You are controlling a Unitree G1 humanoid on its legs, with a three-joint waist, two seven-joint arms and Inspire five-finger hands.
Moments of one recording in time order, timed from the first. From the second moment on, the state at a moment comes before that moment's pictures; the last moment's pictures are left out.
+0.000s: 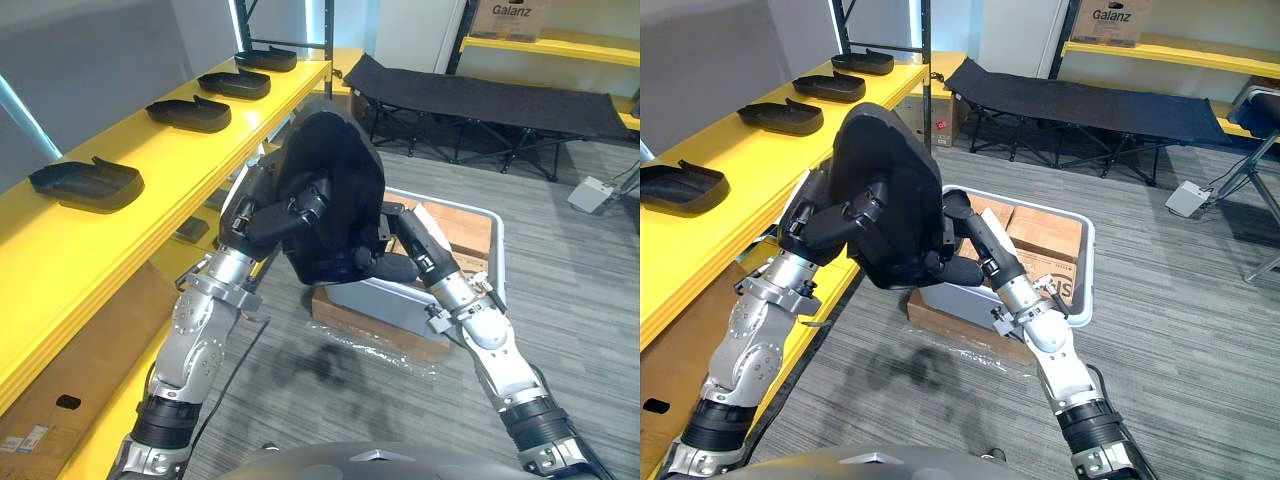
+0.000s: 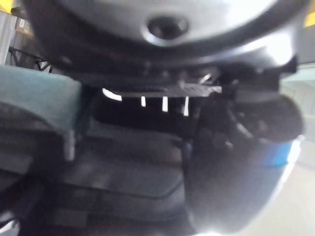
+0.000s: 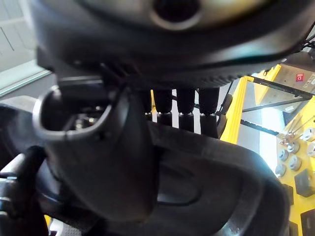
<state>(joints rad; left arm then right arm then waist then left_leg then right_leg) -0.06 0.29 -0.14 -0.27 -0.63 -0.10 -0.27 -0.06 -0.36 0.20 0.06 0.04 -0.42 0.17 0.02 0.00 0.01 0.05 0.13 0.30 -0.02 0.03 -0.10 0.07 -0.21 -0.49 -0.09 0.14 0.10</state>
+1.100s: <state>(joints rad) -0.03 0.30 -0.16 -0.19 -0.26 0.12 -0.33 -0.06 -0.28 0.20 0.12 0.07 -0.37 0.09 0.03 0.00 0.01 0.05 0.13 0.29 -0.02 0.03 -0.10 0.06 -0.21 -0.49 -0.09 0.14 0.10</state>
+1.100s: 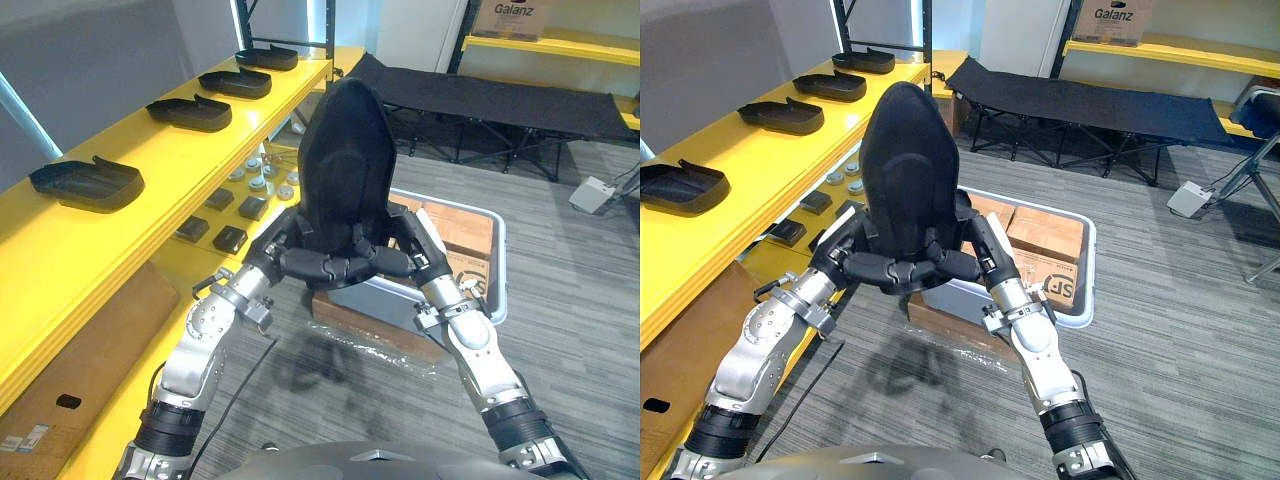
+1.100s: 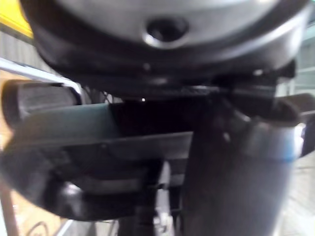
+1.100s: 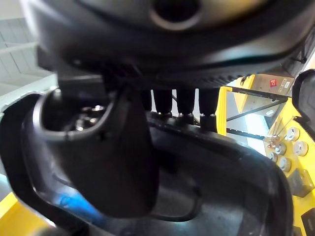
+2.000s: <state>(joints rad) 0.01 0.23 -0.13 -0.14 -0.47 0.06 -0.16 -0.08 -0.19 0.24 0.11 0.09 -0.38 0.06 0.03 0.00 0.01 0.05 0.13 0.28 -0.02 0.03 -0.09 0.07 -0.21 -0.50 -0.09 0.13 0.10</state>
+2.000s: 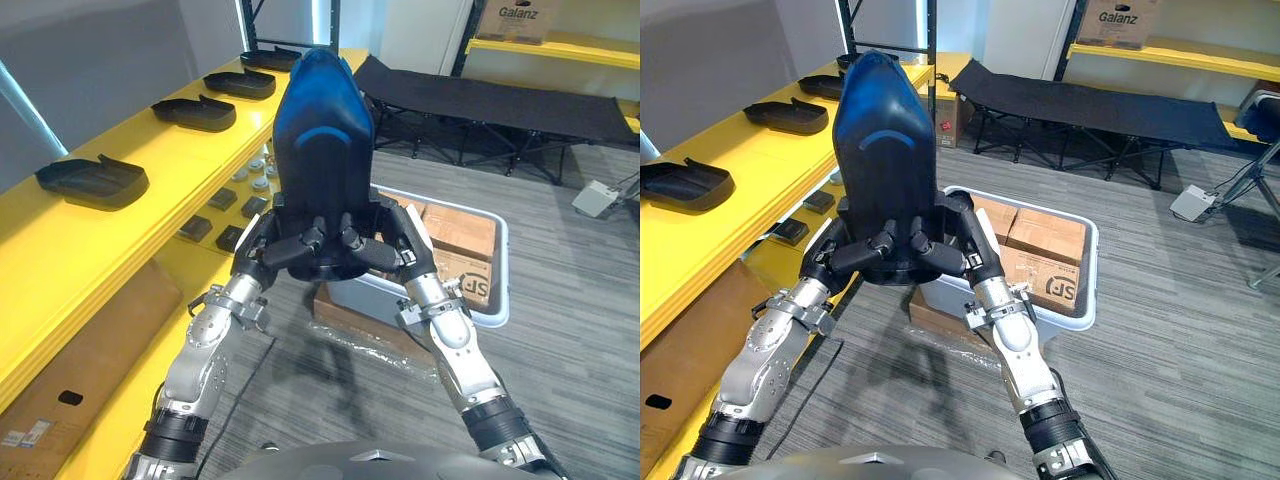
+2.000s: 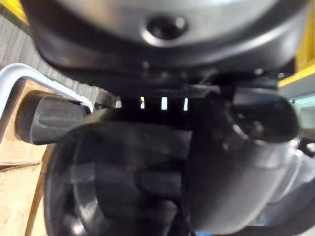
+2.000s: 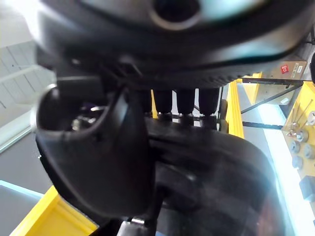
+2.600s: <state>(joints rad) 0.02 0.12 0.10 -0.13 -0.13 -0.17 0.17 -0.04 -0.20 0.21 0.02 0.03 -0.37 -0.01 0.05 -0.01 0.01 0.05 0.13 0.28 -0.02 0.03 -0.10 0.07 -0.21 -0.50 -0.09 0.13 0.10</state>
